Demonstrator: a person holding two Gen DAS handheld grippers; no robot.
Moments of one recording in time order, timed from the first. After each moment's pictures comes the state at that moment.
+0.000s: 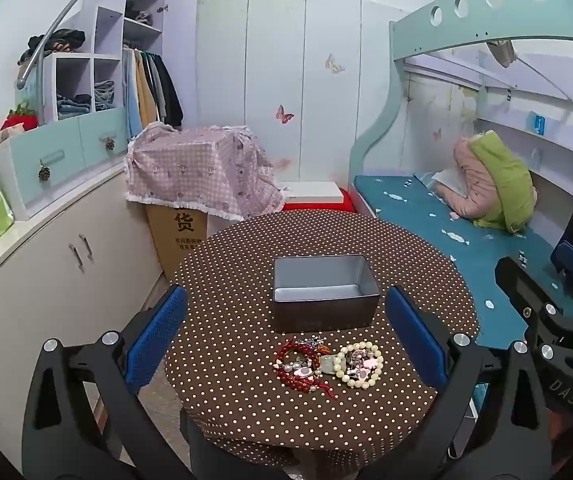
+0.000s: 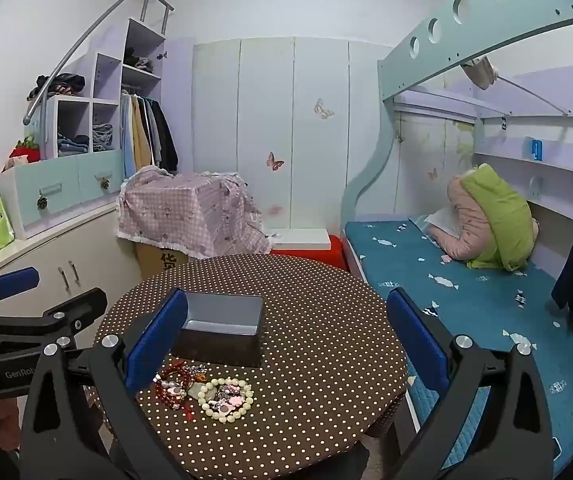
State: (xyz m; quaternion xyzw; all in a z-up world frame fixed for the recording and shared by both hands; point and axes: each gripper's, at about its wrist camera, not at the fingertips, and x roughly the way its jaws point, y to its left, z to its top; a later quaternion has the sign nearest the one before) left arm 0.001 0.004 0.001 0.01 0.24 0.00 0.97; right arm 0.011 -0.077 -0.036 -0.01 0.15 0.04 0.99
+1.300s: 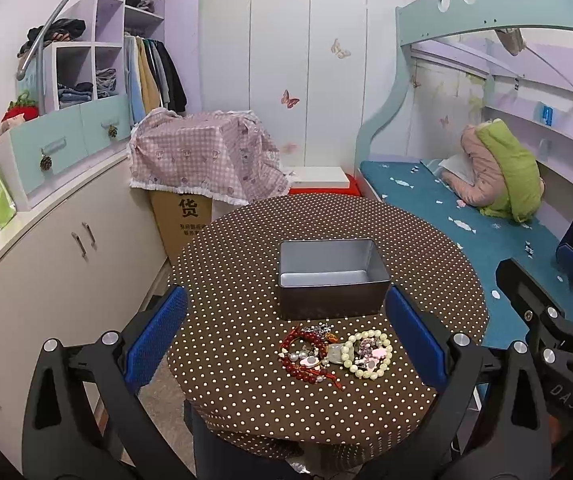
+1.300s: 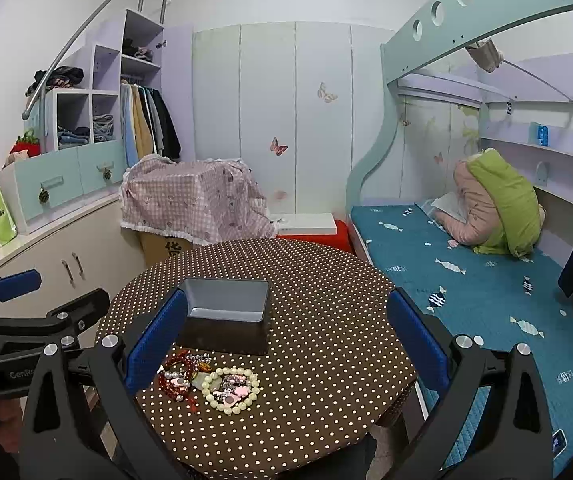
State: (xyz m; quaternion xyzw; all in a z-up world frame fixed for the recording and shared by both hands) left arm 0.016 0.007 -0.020 0.01 0.26 0.01 0.96; right arm 0.021 -0.103 -0.044 0.01 0.17 0.05 0.98
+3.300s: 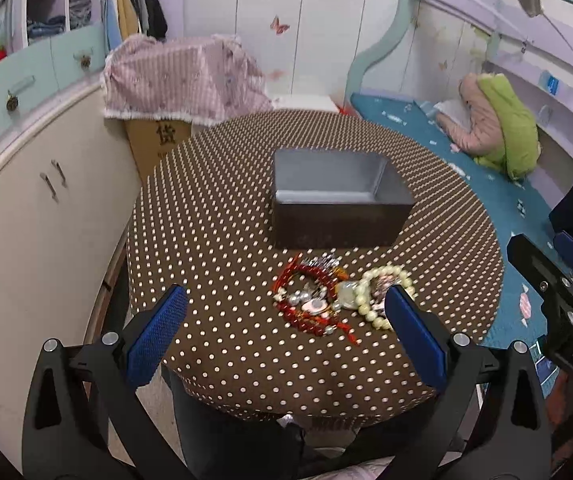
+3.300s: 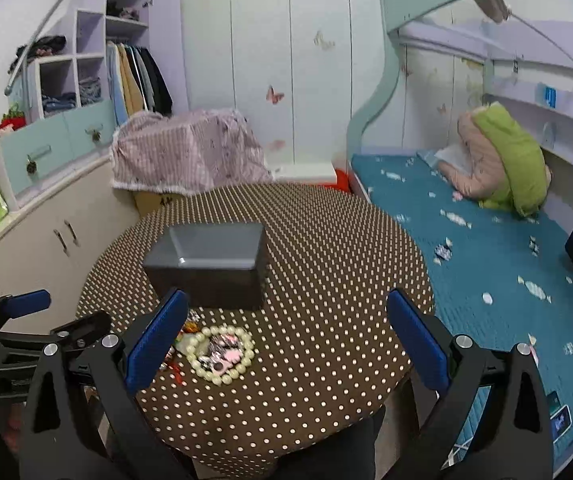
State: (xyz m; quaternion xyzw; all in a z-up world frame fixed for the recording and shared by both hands) left arm 0.062 0.027 -0.094 -0.02 0.40 -0.02 0.92; right arm 0.061 -0.109 -0.088 0.02 0.28 0.05 0.96
